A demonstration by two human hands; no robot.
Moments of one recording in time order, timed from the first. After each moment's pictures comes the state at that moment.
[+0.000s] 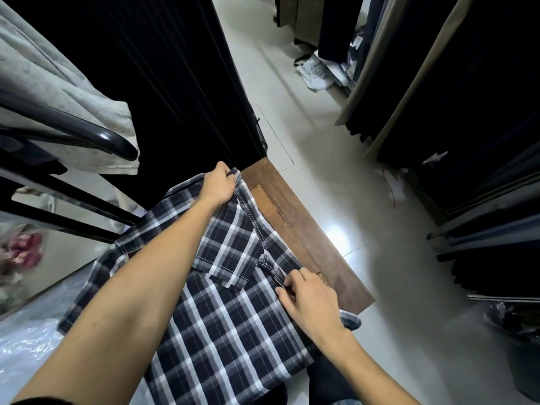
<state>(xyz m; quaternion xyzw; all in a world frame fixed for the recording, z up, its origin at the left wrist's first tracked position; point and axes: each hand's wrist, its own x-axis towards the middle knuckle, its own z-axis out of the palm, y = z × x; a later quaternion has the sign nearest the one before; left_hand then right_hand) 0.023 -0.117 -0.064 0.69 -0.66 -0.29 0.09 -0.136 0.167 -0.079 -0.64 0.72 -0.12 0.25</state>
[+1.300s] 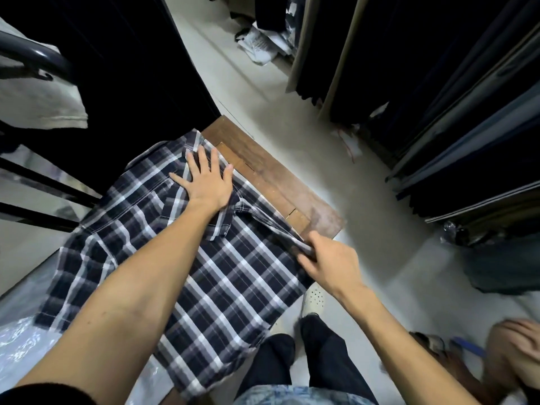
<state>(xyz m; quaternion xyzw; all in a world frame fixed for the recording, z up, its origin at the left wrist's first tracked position) 0.010 -0.013 -0.101 0.62 -0.77 -0.15 -0.10 -0.157 0.255 -0.063 -0.57 0.80 -0.10 0.19</state>
